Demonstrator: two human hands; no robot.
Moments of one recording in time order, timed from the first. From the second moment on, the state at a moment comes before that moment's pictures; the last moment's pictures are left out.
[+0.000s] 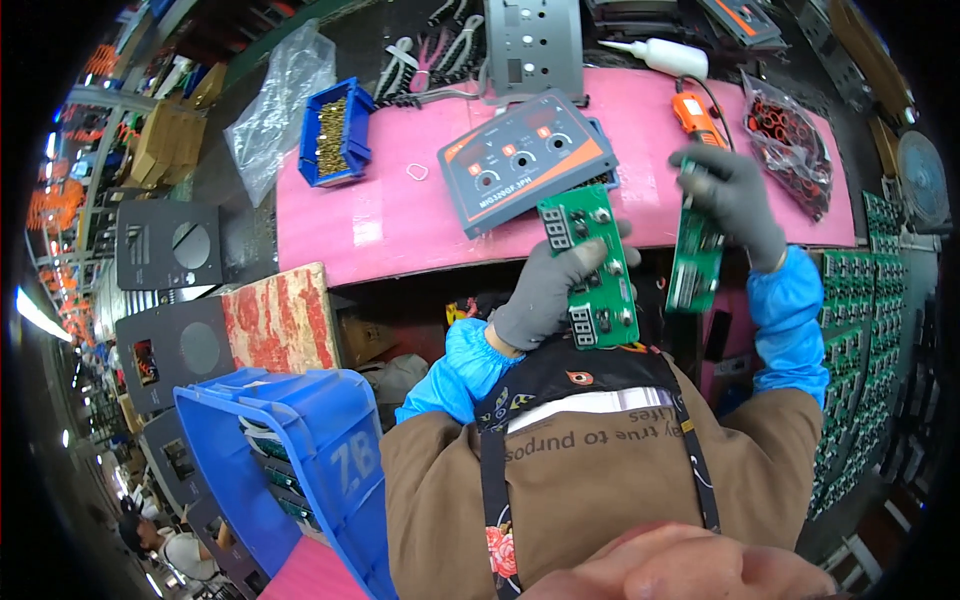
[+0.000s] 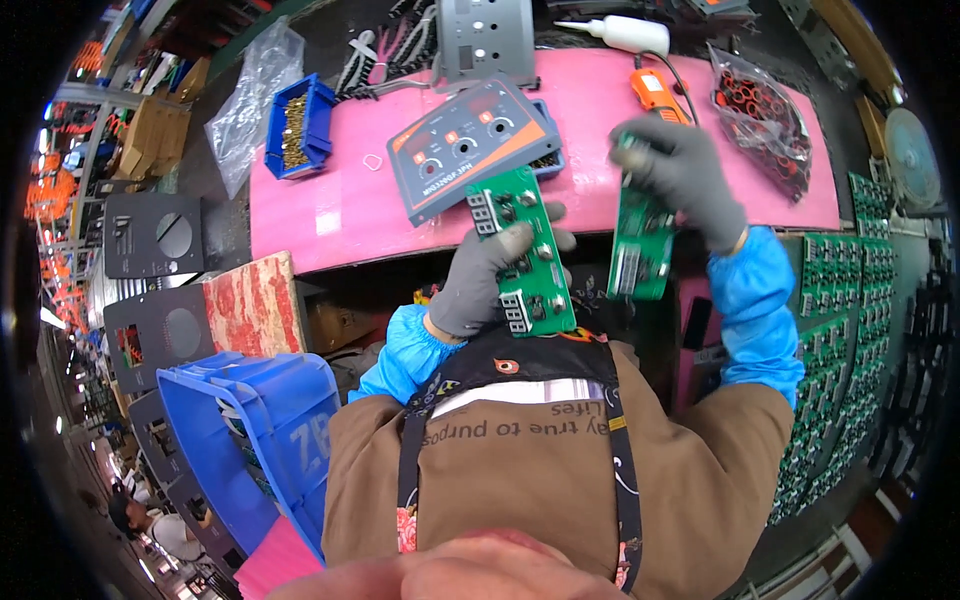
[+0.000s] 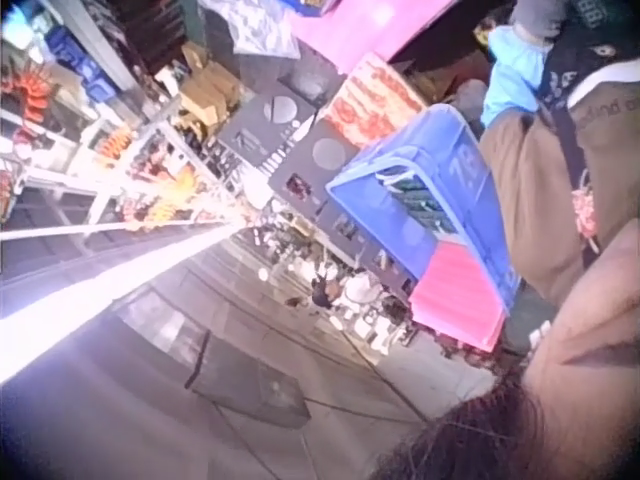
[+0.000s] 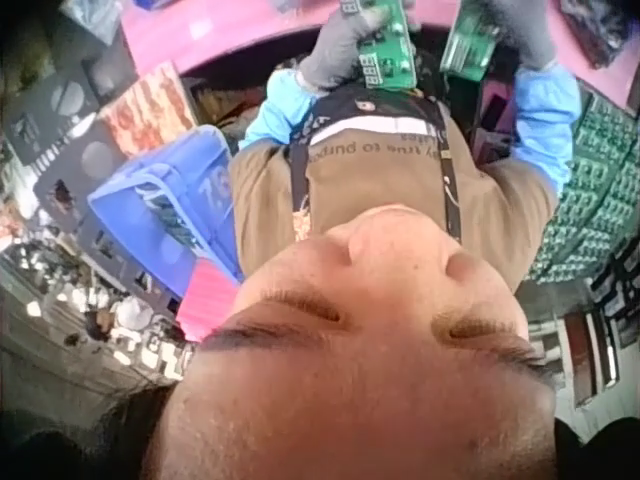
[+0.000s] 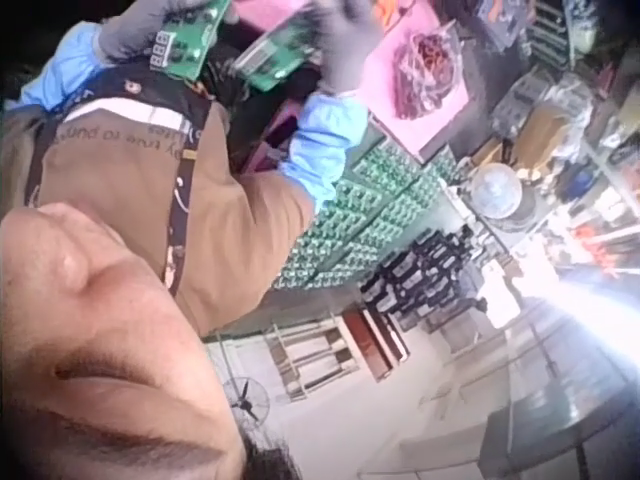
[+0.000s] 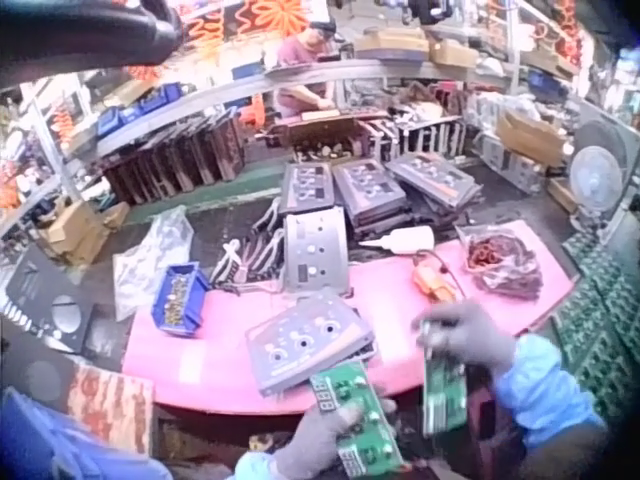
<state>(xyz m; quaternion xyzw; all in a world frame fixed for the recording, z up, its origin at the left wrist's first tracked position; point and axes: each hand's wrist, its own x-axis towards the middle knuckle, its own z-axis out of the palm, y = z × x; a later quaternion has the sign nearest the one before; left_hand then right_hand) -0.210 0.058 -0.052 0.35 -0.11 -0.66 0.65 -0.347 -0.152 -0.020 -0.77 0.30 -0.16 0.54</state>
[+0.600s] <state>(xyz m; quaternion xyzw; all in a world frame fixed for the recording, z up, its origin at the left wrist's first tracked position) -0.184 0.038 -0.053 0.50 -0.17 -0.43 0.73 -0.318 -0.098 -0.024 -0.71 0.22 -0.05 0.67</state>
